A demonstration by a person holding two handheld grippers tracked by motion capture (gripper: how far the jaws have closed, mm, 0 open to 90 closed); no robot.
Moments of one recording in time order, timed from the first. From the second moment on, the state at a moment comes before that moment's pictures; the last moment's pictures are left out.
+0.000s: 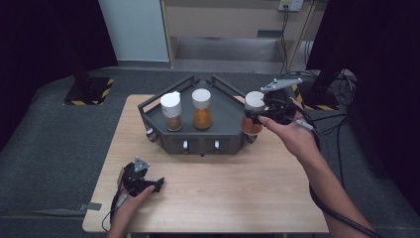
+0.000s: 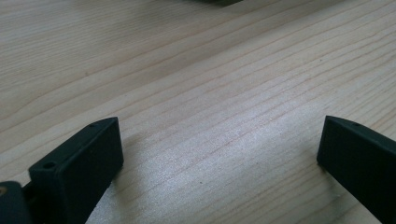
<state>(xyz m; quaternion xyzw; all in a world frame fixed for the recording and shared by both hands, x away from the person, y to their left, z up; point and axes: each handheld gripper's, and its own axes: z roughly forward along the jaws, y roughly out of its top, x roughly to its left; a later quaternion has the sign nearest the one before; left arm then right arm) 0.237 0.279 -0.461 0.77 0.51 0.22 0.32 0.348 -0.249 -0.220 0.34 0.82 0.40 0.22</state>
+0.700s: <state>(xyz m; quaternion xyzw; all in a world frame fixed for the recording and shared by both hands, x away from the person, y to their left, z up) 0.237 0.279 -0.461 0.77 0.51 0.22 0.32 0.370 -0.231 -0.223 0.34 0.83 0.40 0.21</state>
